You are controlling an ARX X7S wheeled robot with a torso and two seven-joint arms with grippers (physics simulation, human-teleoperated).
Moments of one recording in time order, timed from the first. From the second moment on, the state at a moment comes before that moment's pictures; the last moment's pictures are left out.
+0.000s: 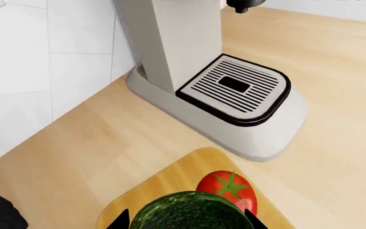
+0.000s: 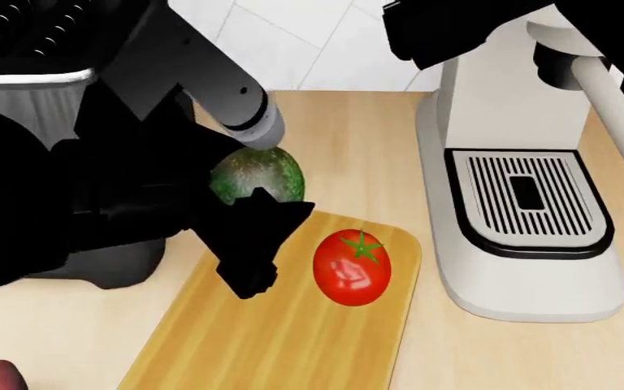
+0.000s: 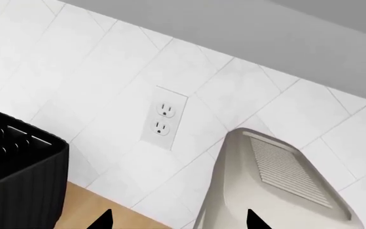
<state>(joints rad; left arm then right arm) -1.54 -0.39 0.89 -0.01 -1.54 -1.15 -0.37 1.77 0.84 -0.68 -0.23 1.60 1.11 0.61</state>
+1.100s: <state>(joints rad) -1.61 -0.43 0.85 0.01 -1.64 -1.16 -0.41 1.75 0.86 -0.68 -0.25 1.61 1.10 0.62</state>
